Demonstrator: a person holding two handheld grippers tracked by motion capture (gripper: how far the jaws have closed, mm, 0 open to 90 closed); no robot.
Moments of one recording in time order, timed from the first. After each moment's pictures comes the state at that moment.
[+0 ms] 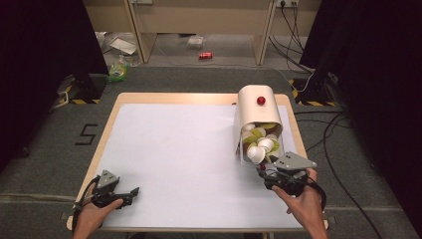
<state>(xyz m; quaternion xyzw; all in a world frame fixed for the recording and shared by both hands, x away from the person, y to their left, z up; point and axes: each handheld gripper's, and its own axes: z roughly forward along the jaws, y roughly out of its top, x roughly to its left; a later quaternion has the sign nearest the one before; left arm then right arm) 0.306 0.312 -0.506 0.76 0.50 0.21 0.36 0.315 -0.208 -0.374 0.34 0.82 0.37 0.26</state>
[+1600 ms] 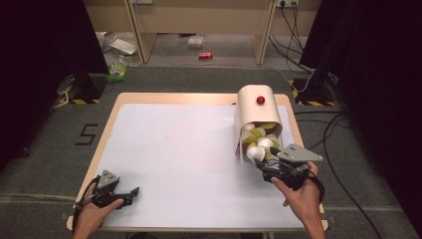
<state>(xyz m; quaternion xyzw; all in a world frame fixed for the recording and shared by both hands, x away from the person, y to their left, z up) 0.306 0.312 -0.506 0.76 0.50 0.21 0.35 0.324 -0.205 -0.360 0.37 0.79 0.42 0.26</state>
